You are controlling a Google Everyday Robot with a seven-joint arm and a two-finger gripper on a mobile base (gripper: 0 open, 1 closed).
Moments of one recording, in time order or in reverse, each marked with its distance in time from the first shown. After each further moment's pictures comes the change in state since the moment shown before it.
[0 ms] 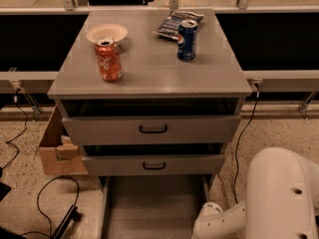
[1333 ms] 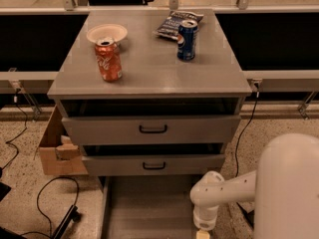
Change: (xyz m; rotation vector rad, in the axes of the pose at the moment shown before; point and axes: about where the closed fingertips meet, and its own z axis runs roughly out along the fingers) arm -0.007 -0.039 -0.107 0.017 0.087 -0.067
